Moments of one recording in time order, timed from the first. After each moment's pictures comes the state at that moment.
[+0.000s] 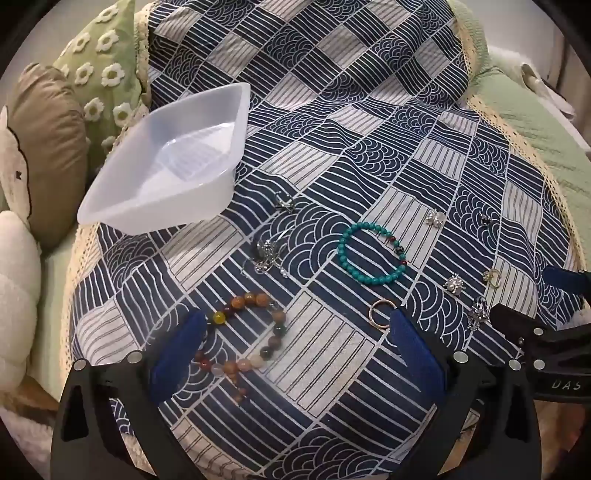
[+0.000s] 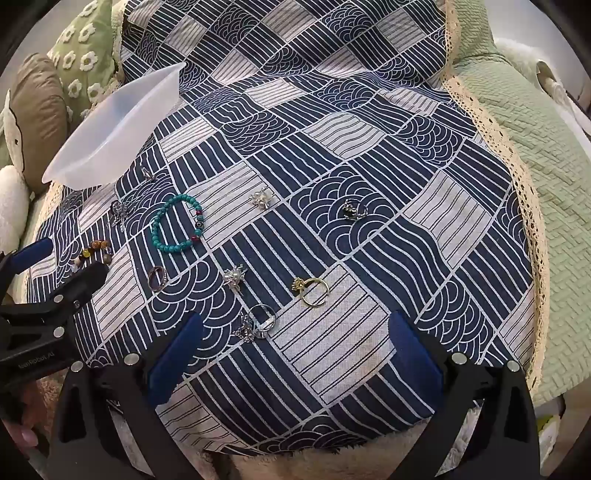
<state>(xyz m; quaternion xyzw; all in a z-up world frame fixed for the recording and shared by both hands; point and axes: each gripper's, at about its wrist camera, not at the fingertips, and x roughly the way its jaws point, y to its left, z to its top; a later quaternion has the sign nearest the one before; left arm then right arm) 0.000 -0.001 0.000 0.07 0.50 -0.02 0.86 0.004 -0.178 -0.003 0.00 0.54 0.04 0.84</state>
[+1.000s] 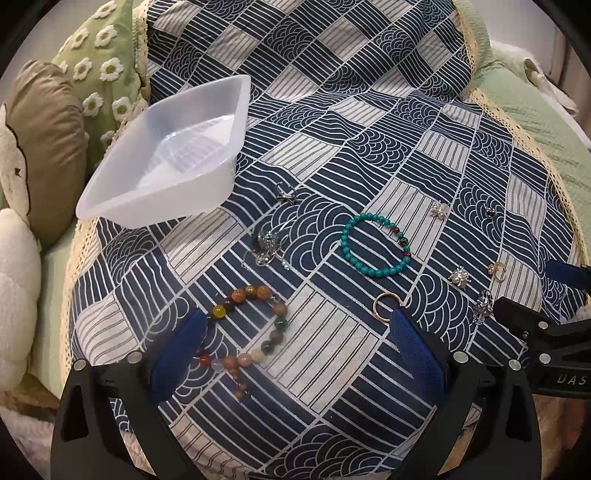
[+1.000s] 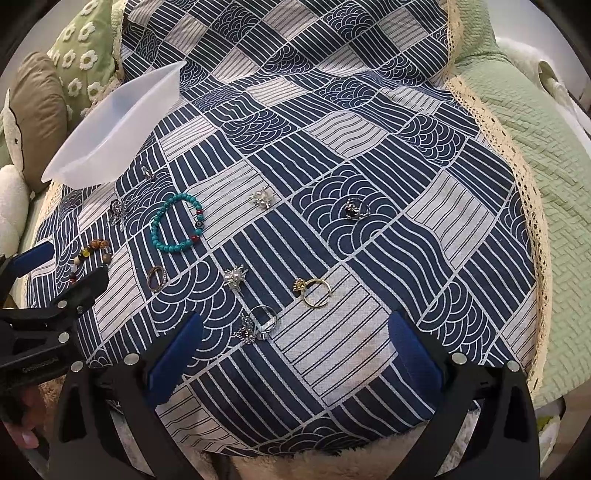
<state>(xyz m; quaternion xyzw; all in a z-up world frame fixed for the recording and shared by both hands) 0.001 0.002 -0.006 0.07 0.51 -0.03 0.86 0.006 -0.177 -0.007 0.00 0.55 0.04 0.84</state>
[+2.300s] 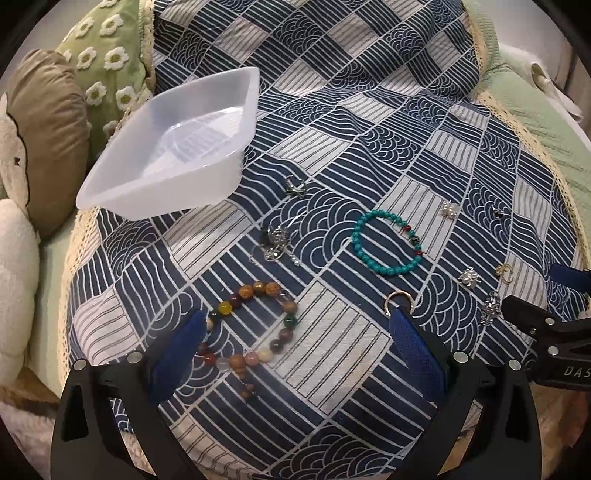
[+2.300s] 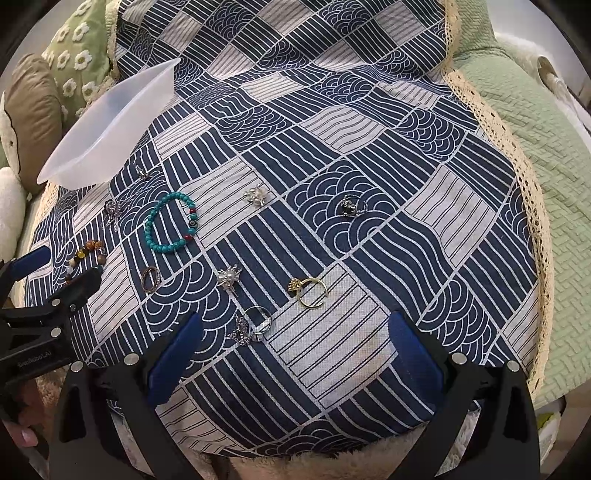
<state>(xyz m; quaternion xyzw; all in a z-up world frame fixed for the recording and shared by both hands) 0.005 0.011 -0.012 0.05 0.52 -0.02 0.85 0.010 -0.179 -0.013 0.00 0.55 0.04 0.83</state>
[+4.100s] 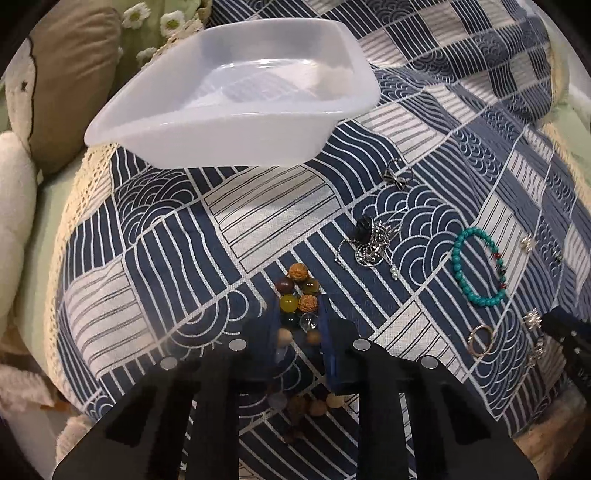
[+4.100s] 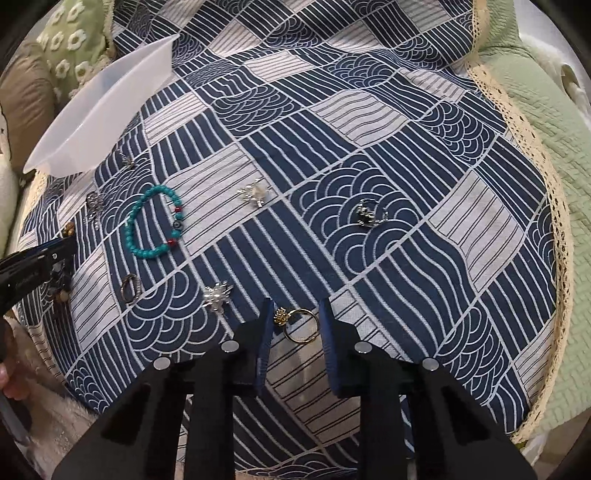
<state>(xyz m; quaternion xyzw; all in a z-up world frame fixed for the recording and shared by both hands) 0.042 0.077 -0.043 -0.03 0.57 0.04 0.82 0.036 -0.171 -0.033 -0.02 0.58 0.05 0.82</state>
